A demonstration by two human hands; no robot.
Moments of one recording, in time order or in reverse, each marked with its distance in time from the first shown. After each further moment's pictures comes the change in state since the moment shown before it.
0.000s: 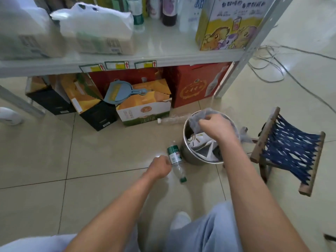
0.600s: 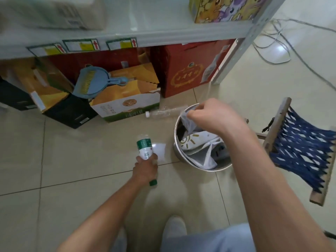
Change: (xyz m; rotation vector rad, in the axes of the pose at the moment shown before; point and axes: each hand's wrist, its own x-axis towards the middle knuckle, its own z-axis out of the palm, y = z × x) left_hand 0.096 -0.040 0.048 0.195 0.043 -0.117; right_hand 0.061 -0.017 -0.019 -0.150 -0.066 -0.049
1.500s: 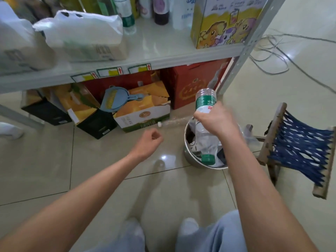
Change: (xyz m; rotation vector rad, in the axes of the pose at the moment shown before) left_hand -0.077 0.023 -0.168 -0.520 0.211 0.305; right_hand -0.043 -0.014 -0.001 0.323 0.263 0.076
